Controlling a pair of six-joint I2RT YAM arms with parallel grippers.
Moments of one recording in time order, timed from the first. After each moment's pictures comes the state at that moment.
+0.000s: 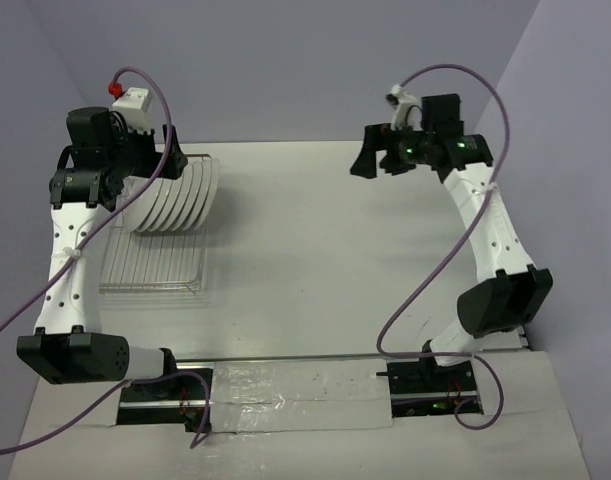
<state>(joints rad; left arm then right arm) 0.01 1.36 1.63 -0.73 0.26 0.10 0.20 1.63 1.80 -0.88 -0.58 0.02</state>
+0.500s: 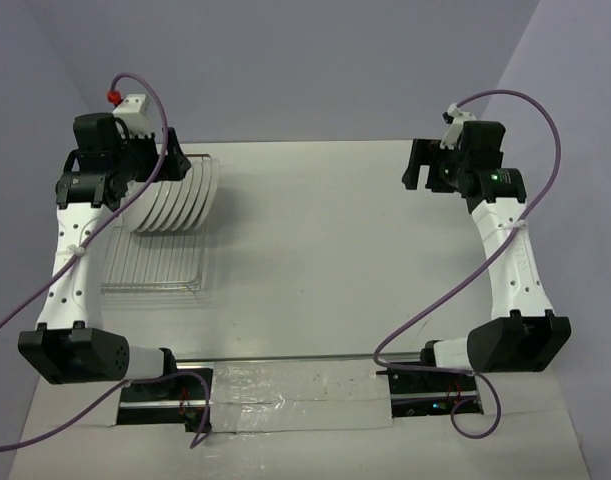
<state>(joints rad) 0.01 1.36 1.55 -0.69 0.27 -0.04 -0.03 1.34 1.49 -0.81 -0.19 0.07</state>
